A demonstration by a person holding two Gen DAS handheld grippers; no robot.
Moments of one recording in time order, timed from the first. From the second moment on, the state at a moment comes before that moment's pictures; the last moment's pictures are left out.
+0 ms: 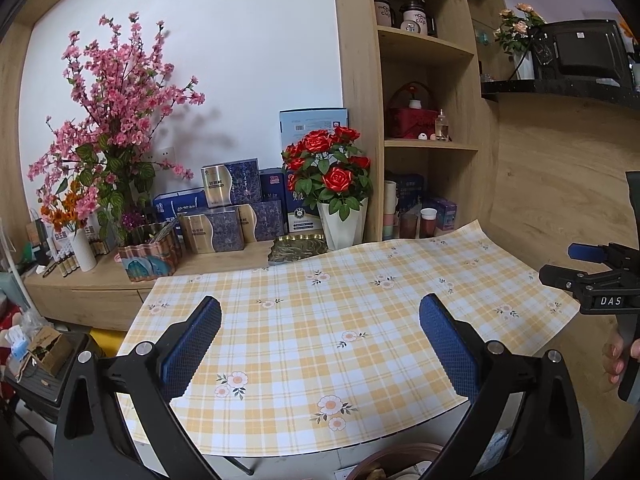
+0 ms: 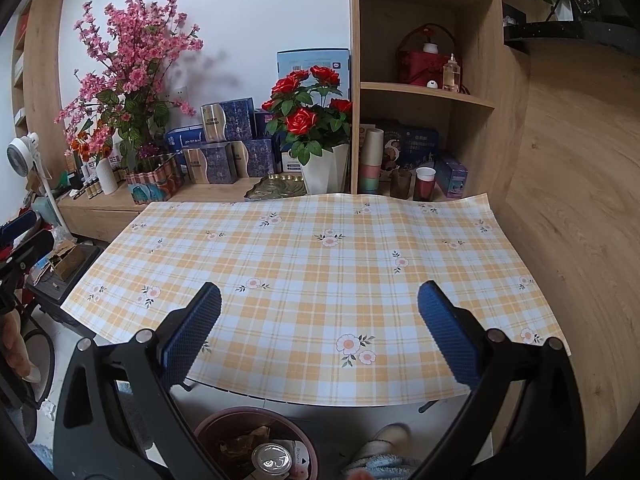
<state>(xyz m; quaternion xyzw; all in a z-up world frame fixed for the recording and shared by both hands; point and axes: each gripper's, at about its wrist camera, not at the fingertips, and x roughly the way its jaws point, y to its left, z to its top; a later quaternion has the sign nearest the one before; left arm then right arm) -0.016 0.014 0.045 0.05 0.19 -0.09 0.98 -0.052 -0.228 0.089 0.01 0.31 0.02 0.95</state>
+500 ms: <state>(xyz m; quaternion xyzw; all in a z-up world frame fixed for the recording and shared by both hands) -0.017 0.013 0.046 0.05 0.19 -0.09 0.98 -0.053 -0.233 0.092 0.01 0.30 0.02 0.95</state>
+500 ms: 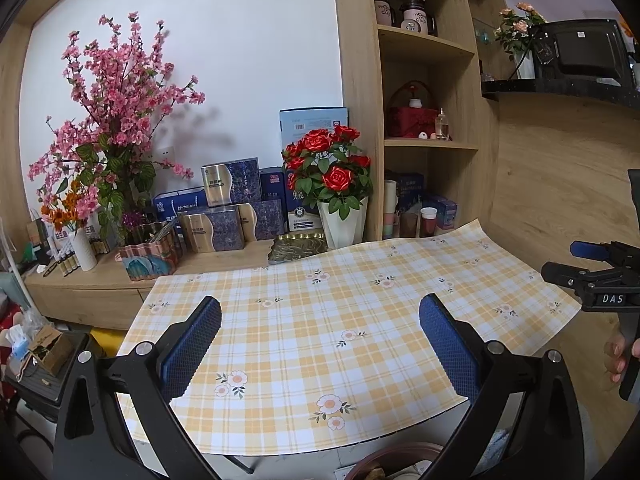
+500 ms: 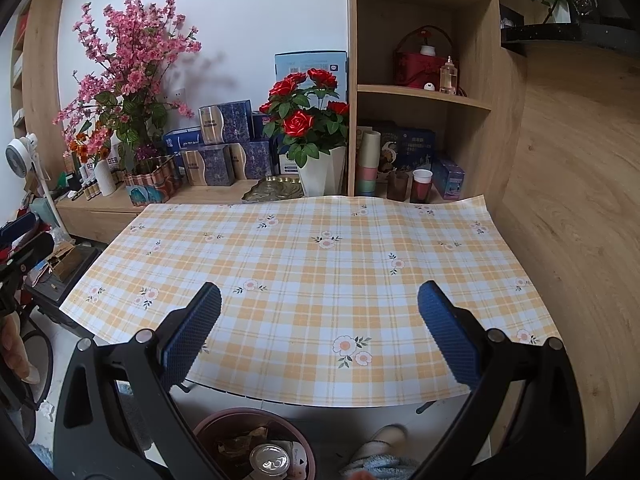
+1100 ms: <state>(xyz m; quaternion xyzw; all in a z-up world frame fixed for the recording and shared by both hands) -0.015 0.017 0.048 0.05 0.19 -0.08 0.98 -0.050 -0.226 0.092 0.00 0.30 0.02 0.95</state>
